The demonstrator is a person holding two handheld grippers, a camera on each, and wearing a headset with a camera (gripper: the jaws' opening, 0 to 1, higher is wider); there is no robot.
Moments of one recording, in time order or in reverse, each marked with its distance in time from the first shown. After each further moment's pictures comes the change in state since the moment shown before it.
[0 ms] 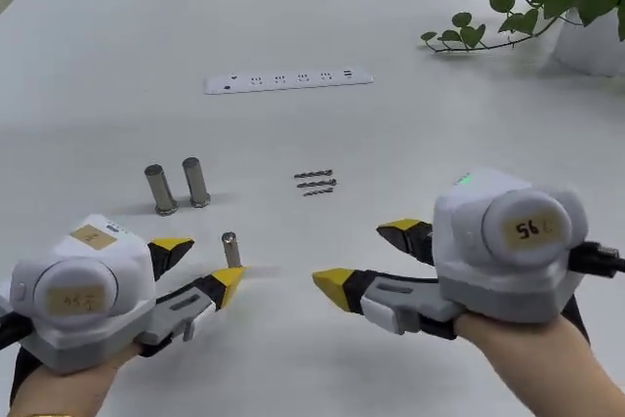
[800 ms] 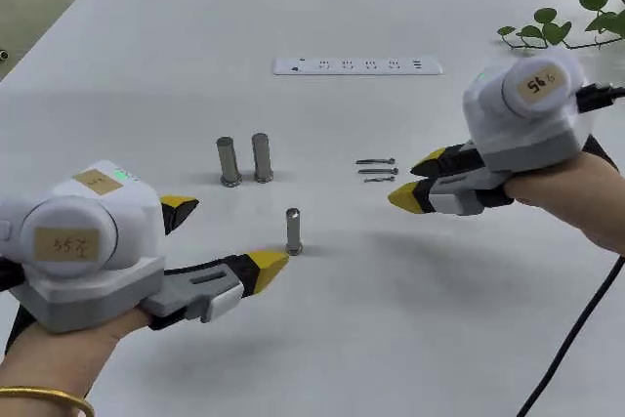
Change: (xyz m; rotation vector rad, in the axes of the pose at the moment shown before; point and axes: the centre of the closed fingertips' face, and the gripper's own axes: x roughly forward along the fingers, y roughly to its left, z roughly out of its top) left arm -0.046 0.006 0.008 -0.066 0.030 0.033; right arm 0.068 -0.045 0.019 -0.280 0.247 0.158
